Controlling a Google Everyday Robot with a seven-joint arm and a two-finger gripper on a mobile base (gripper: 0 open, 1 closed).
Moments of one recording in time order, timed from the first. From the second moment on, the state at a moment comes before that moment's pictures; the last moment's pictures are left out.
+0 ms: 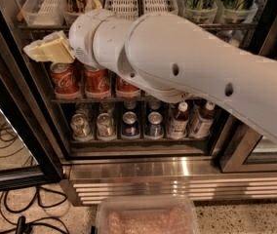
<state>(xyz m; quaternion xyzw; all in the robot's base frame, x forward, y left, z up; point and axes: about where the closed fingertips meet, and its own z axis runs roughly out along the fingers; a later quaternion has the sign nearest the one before) 0.559 0.142 1.044 -0.39 0.62 0.17 0.66</state>
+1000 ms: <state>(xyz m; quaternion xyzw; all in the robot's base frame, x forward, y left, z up) 0.574 0.131 1.059 -0.38 0.61 0.14 0.68</state>
